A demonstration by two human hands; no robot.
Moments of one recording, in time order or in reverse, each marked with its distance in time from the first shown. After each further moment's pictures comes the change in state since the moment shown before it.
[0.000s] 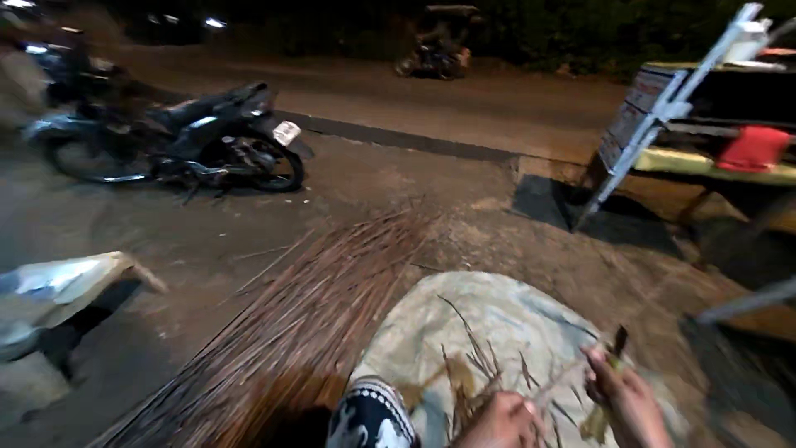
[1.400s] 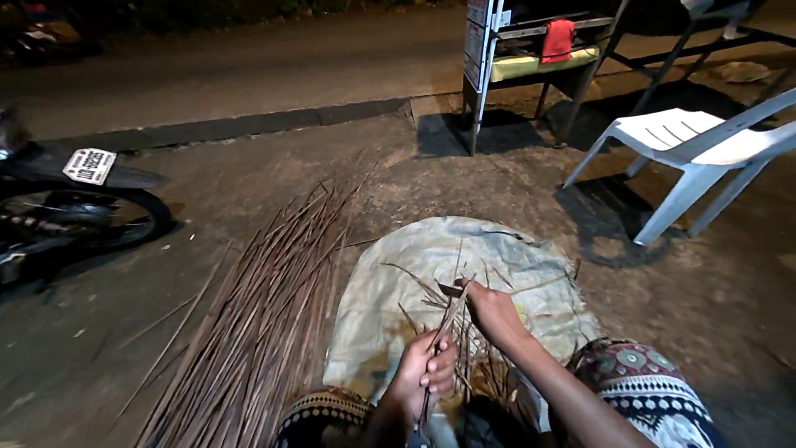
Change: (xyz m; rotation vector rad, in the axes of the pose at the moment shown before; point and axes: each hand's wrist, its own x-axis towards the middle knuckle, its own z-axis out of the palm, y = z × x) left_hand 0.000 0.005 -0.015 -0.813 -0.279 -0.206; right_hand -0.029 0.015 0.024 -1.205 -0.157 -0.445
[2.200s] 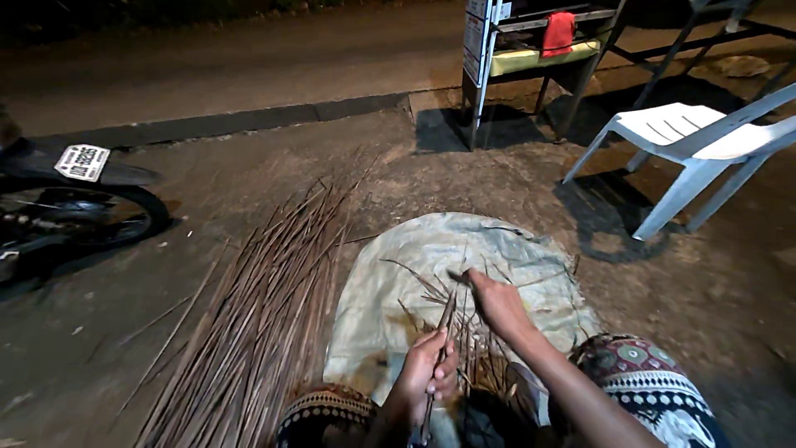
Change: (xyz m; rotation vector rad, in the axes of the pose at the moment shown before) left_hand -0.009 0.000 0.013 0.256 0.149 -0.013; right_hand 0.006 -0.004 -0.015 -0.002 -0.102 0.164
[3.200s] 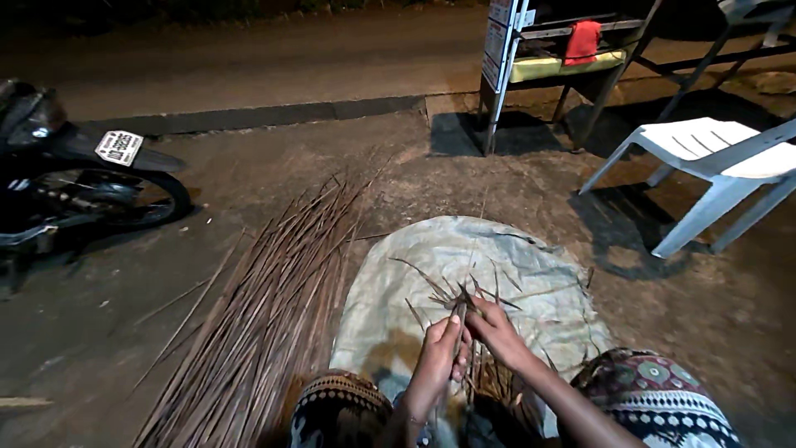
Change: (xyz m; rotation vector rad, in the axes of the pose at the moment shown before) left_hand 0.008 -0.004 0.009 0.279 0.214 0.231; right_hand -0.022 -0.013 0.018 0.831 -0.171 -0.127
